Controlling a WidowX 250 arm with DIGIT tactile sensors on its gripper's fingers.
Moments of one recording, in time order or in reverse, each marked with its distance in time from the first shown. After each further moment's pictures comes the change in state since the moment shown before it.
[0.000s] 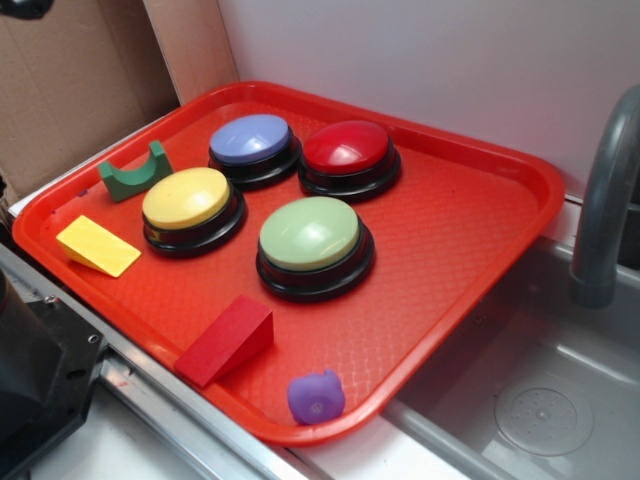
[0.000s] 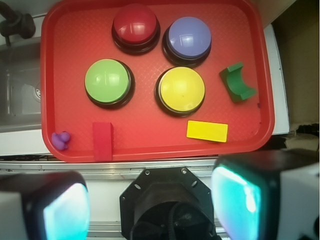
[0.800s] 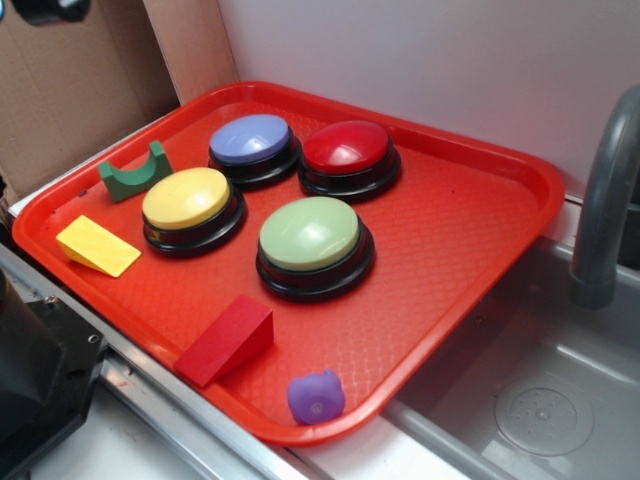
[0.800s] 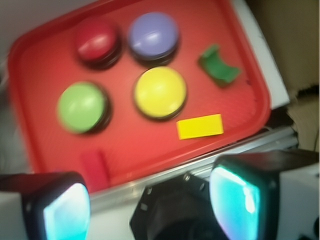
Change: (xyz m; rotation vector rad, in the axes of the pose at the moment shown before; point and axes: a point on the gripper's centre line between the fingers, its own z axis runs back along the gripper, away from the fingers) arm 0.023 0.047 -0.033 0.000 -0.011 0.432
